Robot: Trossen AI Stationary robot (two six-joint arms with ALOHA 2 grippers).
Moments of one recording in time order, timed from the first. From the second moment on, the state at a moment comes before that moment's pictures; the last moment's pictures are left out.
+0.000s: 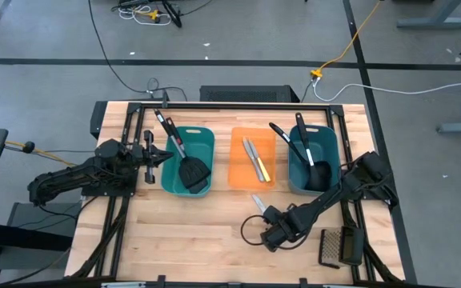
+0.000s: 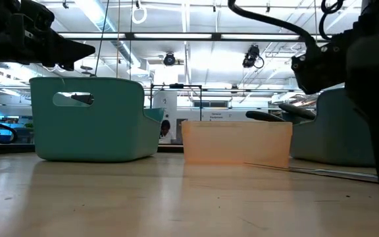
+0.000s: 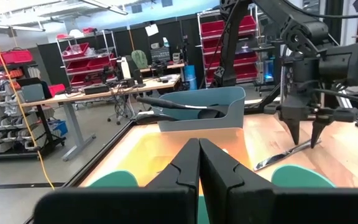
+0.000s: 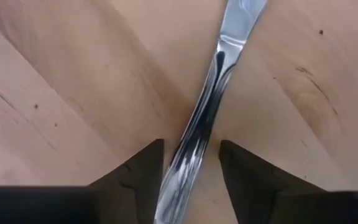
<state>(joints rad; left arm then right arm) 0.32 0.05 0.06 0.07 0.17 0.13 0.58 1.90 1.15 -0.73 0.09 1.28</state>
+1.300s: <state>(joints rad) 0.07 0.14 0.06 0.20 0.16 0.00 0.64 1.96 1.15 -0.63 0.30 0.62</state>
